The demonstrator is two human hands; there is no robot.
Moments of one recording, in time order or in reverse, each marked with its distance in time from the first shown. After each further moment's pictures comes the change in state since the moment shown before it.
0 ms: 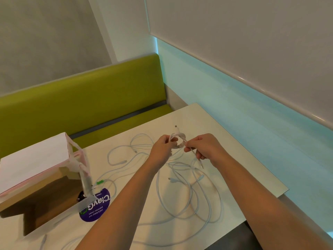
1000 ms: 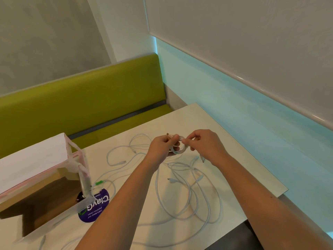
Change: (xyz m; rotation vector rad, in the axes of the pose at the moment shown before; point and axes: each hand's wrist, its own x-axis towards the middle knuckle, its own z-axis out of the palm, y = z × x) left_hand 0.005 0.003 0.000 -0.118 -0.033 0.031; right_hand 0.003 0.001 -0.004 -0.325 0.128 -0.247
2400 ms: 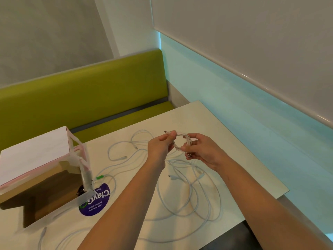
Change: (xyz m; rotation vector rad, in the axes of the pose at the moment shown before) left_hand -0.001 -0.010 0.004 -0.392 0.236 -0.082; right_hand -0.004 0.009 0.017 0.685 -0.300 0.216
